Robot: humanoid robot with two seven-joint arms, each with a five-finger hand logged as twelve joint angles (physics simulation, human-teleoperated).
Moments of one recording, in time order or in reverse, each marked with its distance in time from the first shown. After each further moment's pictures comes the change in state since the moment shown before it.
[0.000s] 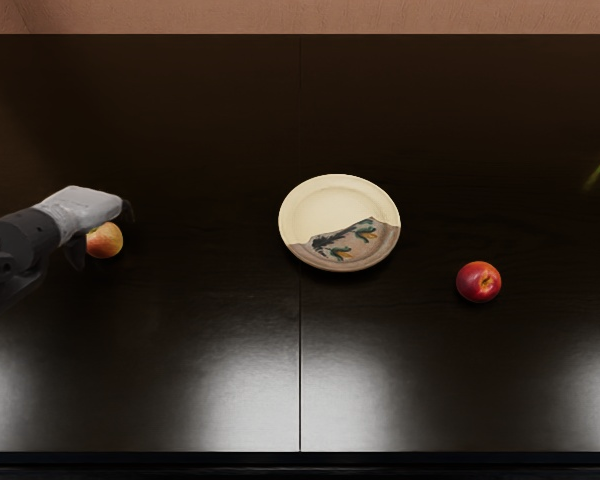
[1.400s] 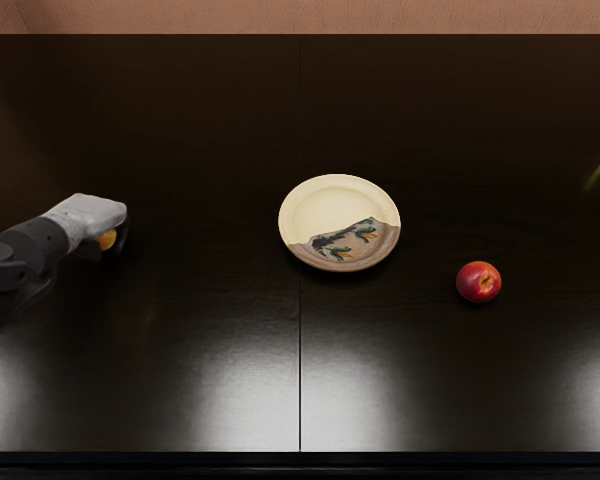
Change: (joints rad) left arm 0.058 -0.045 -0.015 0.073 0.004 0.031 -0.015; right arm 0.000 0.000 0.000 0.000 0.000 0.000 0.000
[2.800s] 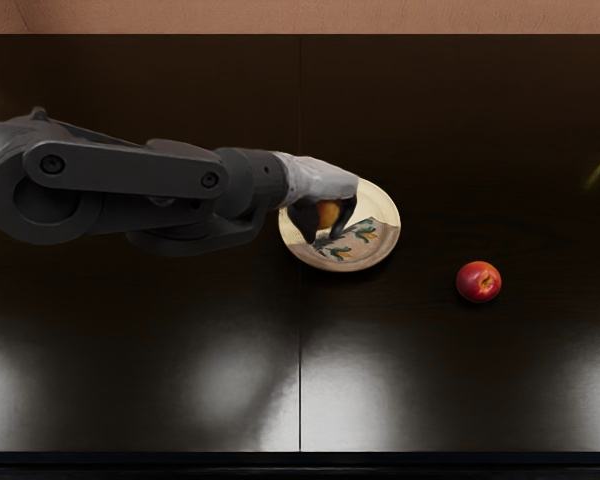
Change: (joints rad) left arm -0.474 -0.457 -0.118 -0.112 -0.471 -0.225 0.009; right arm 0.000 0.000 0.000 0.000 0.000 0.000 0.000
